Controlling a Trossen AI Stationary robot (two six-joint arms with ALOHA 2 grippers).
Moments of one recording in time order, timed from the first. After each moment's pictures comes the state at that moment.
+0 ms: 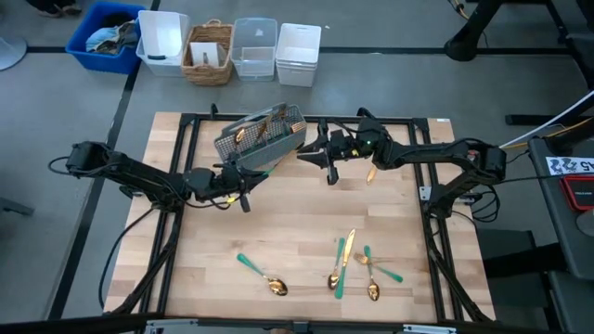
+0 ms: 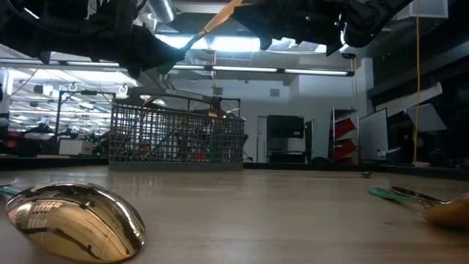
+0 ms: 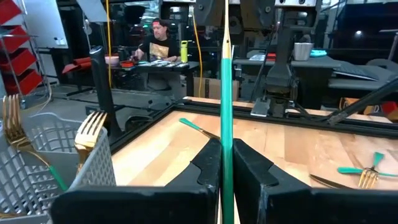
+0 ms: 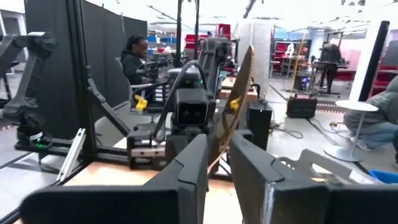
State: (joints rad) left arm -0.08 1.09 0.27 0.83 -0.44 0.00; right arm -0.28 1.54 0.93 0.76 -0.49 -0.01
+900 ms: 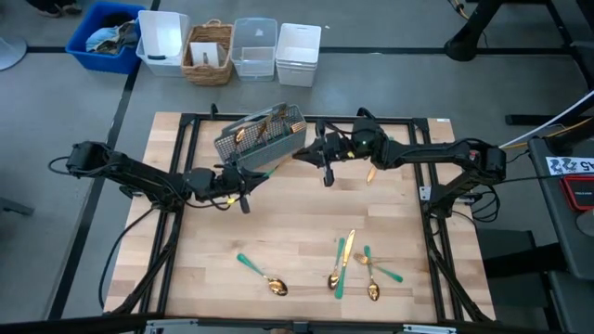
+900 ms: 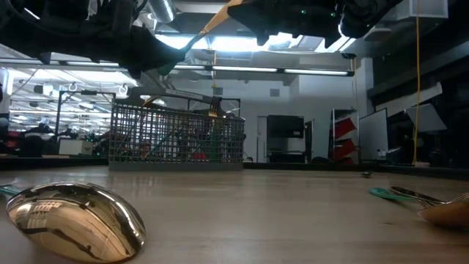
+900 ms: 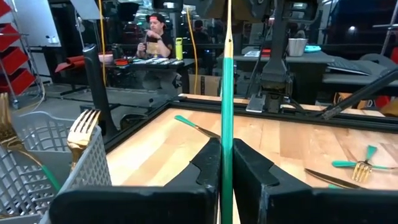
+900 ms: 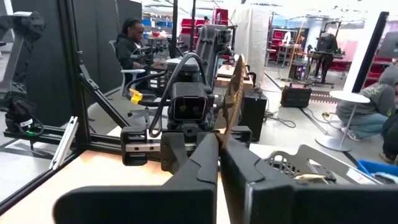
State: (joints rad) left arm -0.09 1.09 0.27 0.82 -0.42 0.01; right arm -0.26 1.54 0.99 0.61 -0.44 -0.08
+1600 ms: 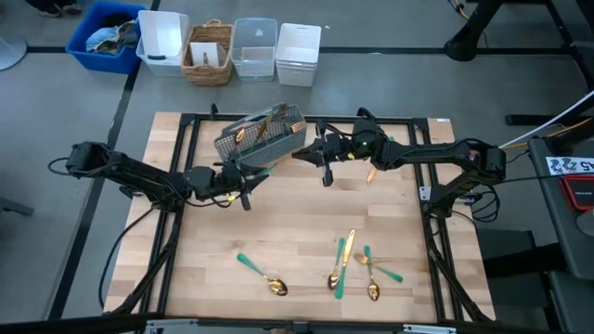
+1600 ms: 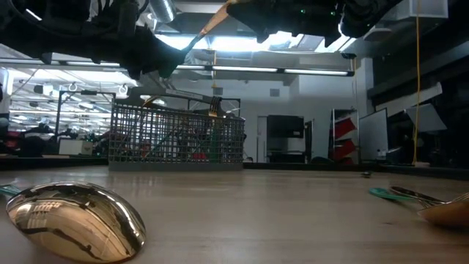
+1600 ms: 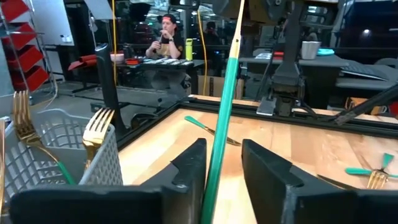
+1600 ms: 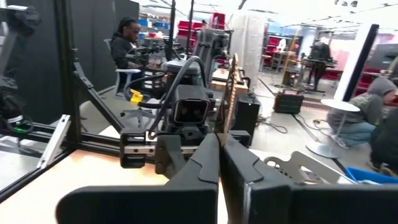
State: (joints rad) left arm -0.08 1.09 0.27 0.82 -0.44 0.00; right arm -0.26 1.54 0.99 0.63 -0.41 -0.12
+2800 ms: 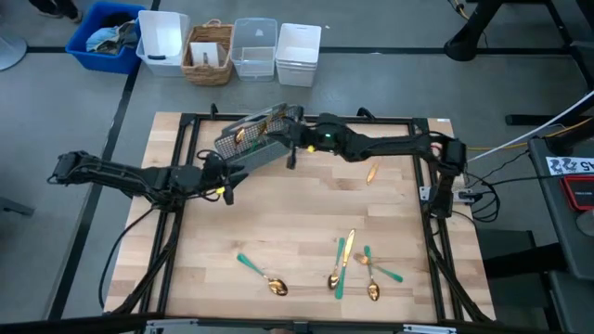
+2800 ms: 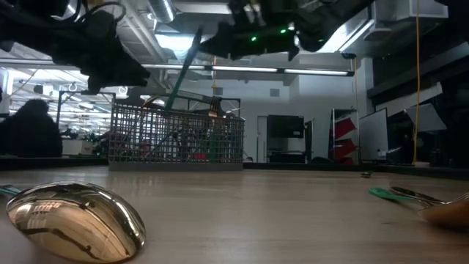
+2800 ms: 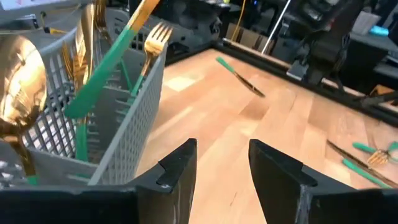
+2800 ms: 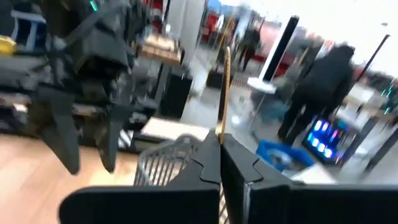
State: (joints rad) left arm -0.09 0.63 0.27 0.06 -0.56 -0.39; right arm -0.28 1.87 1.31 0.55 -0.15 -0.31
